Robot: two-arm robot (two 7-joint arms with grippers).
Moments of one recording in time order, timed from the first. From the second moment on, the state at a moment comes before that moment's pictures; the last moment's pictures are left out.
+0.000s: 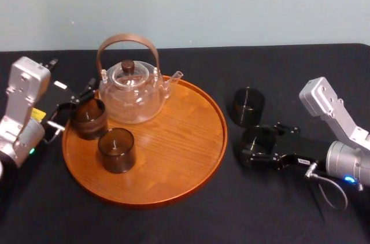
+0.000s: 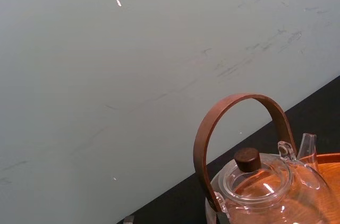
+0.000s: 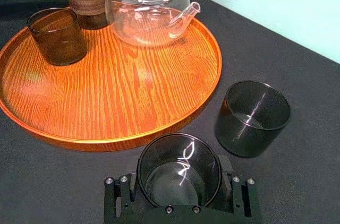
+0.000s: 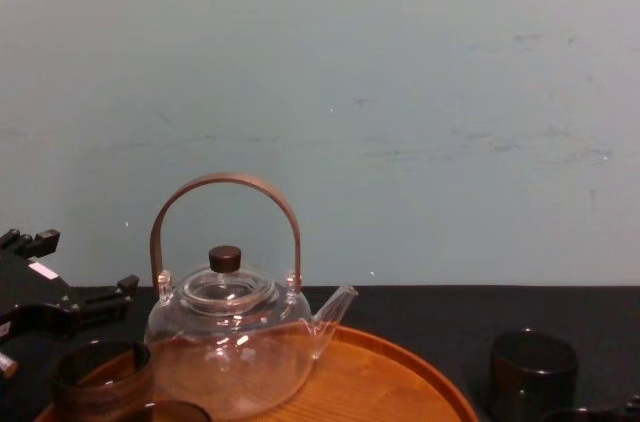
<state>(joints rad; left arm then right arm) -0.20 0.60 0.45 -1.41 -0.25 -0.12 0.03 0.14 0.68 -0.43 -1.58 0.38 0.25 0.53</state>
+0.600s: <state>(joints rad) -0.20 0.60 0.45 -1.41 -0.25 -0.12 0.03 0.13 0.68 -0.42 -1.59 0.38 0.23 0.53</state>
